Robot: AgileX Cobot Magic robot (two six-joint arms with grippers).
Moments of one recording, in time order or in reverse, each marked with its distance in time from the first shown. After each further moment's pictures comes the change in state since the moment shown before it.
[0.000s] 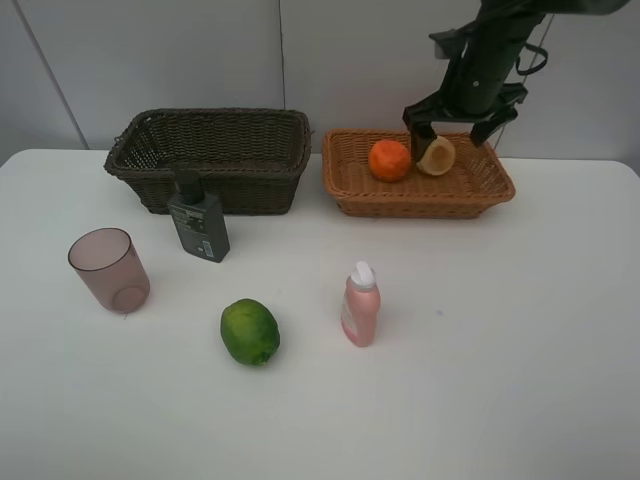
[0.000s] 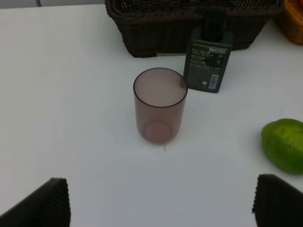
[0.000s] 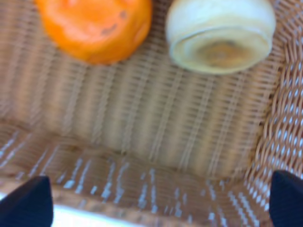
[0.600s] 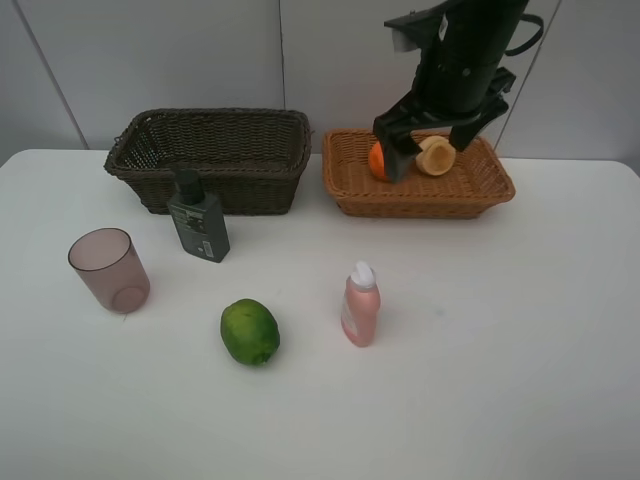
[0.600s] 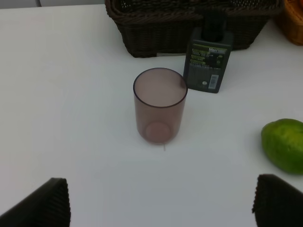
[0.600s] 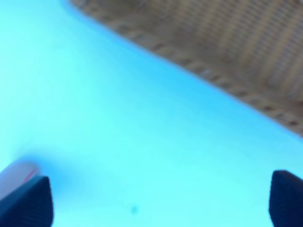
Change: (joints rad) left arm 0.000 0.000 0.000 0.000 0.000 0.000; right arm 0.240 -0.269 0.252 -0.021 0.104 0.004
